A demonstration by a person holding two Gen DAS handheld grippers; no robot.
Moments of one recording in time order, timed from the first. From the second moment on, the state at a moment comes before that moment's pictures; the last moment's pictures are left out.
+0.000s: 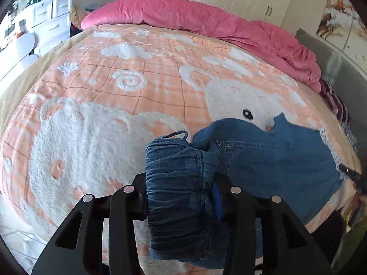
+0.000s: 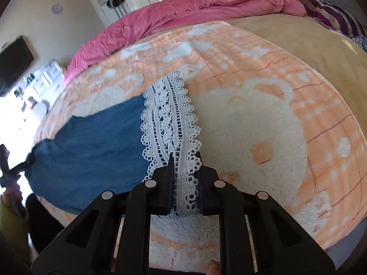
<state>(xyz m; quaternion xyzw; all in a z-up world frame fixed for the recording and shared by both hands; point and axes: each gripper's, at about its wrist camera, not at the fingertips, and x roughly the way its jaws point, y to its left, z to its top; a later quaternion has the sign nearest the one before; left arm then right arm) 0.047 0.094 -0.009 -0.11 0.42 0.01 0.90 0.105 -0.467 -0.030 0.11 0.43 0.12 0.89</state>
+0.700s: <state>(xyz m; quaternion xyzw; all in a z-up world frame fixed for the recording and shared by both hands) 0.028 0.042 0.045 -0.08 0.37 -0.06 0.92 0.101 -0.405 0.026 0.05 0.36 0.18 0.91</state>
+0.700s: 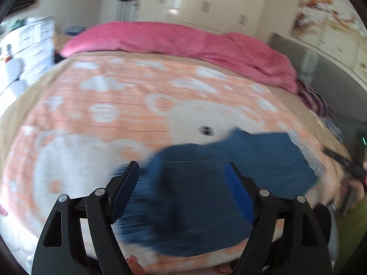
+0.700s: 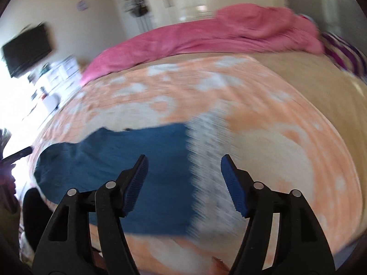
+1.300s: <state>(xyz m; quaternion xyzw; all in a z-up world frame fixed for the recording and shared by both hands) 0.049 -0.013 -0.035 0.01 0.46 -0.10 0.88 0.199 -0.140 -0.035 -0.09 0.51 0.29 0.81</state>
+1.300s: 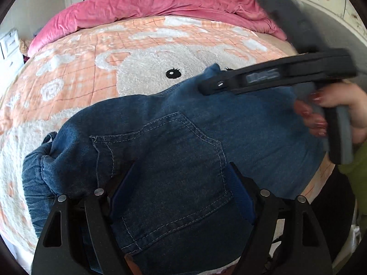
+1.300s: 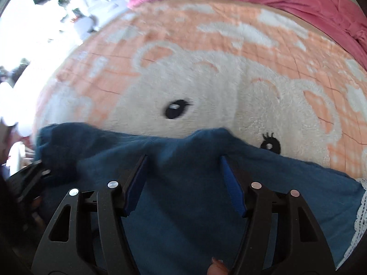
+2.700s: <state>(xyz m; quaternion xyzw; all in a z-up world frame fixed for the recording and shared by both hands) 0.025 -0.010 -0.032 0.02 0.46 -0.10 0.88 0.067 -0.399 -0.036 0.05 0.46 0.08 0.89</state>
